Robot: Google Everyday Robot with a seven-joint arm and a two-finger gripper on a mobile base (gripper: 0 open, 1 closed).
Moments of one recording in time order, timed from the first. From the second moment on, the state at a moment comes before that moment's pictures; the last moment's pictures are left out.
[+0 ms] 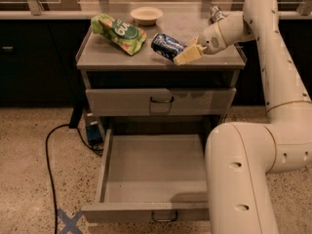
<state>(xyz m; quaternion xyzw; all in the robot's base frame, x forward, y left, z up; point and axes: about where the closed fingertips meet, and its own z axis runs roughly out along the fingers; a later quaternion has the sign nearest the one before) 0.762 -0.102 0.846 -0.51 0.73 0.32 0.34</state>
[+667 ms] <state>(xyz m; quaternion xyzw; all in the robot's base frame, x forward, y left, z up) 0.783 -0.139 0.821 -0.45 0.78 0.28 0.33</state>
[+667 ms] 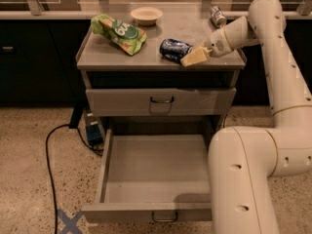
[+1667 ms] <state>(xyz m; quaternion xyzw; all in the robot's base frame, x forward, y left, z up) 0.781 -0.137 0.827 -0.45 0.78 0.28 0.33</state>
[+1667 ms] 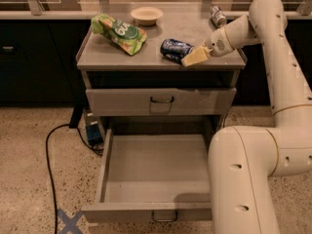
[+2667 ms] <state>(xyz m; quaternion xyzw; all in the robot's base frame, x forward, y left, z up) 0.781 -0.137 0.827 -0.45 0.78 0.28 0.33</state>
